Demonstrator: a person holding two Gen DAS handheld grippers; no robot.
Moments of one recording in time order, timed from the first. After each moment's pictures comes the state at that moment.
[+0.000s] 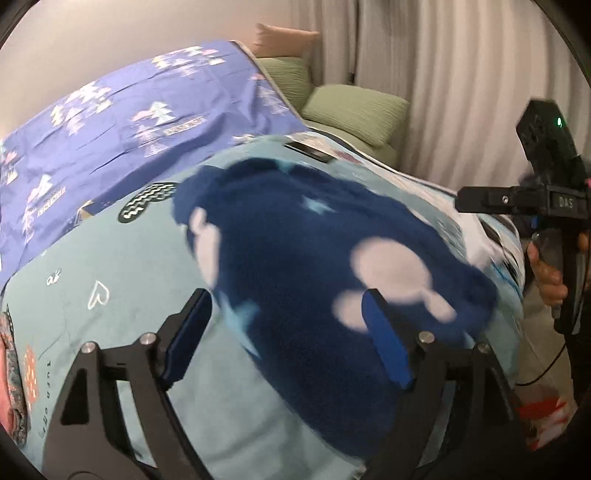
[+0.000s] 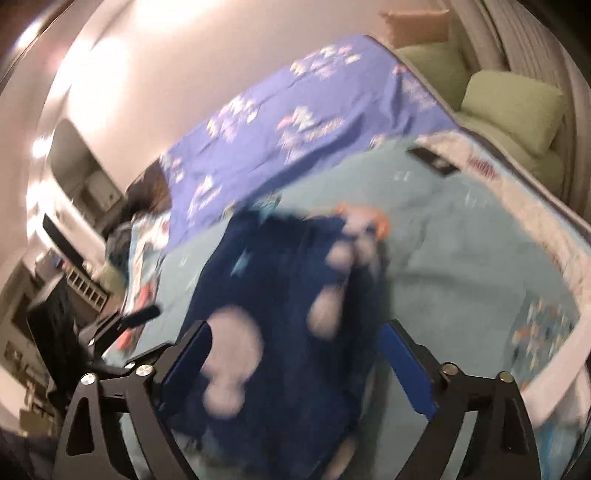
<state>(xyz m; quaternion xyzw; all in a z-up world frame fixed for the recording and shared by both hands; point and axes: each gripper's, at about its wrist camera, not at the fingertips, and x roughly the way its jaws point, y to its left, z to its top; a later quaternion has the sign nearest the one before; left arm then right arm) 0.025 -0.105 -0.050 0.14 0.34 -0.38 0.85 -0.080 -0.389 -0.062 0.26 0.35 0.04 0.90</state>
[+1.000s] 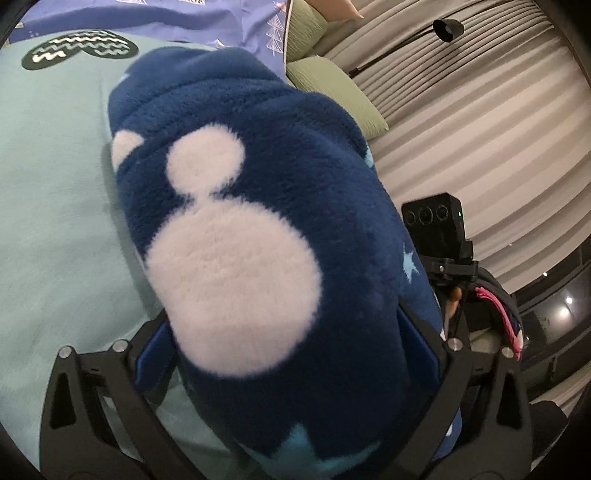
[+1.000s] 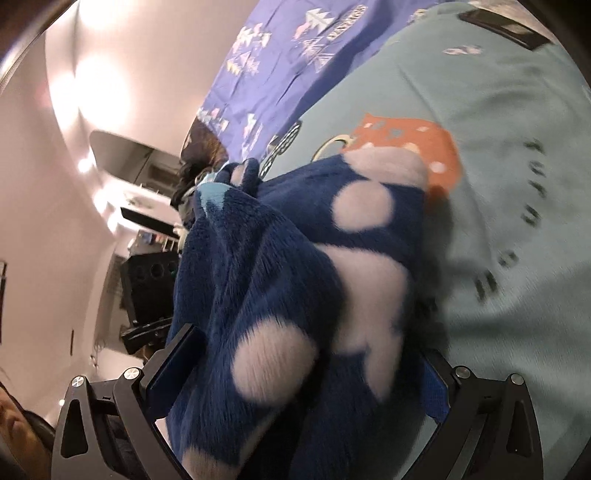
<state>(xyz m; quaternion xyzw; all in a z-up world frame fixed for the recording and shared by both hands) 0.158 -0.125 -0.151 -0.12 0.53 -0.50 0.68 0.082 -0.422 -0.175 0.37 0.45 0.28 0.77</state>
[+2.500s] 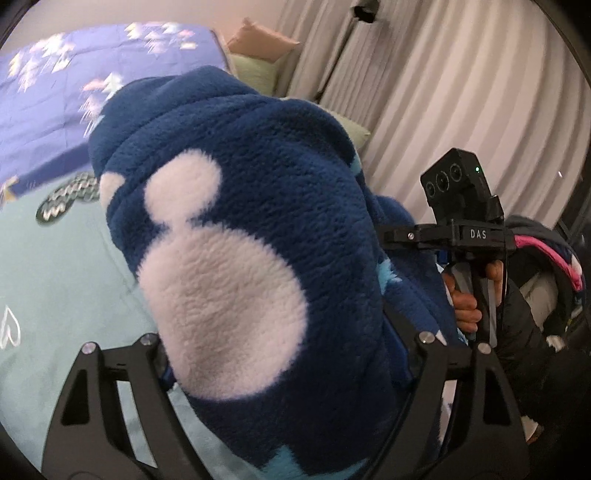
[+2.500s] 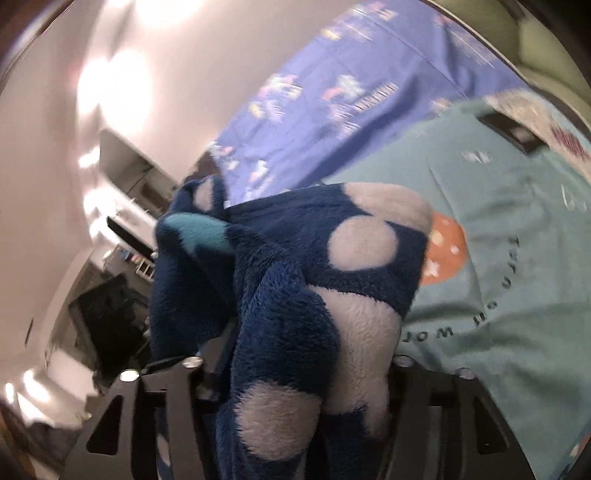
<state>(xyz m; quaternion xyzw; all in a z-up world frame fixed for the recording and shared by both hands) 0.062 -0.149 -0.057 0.01 0.37 -0.49 0.79 0.040 -0.412 -0.117 0.34 0.37 0.19 0.84</state>
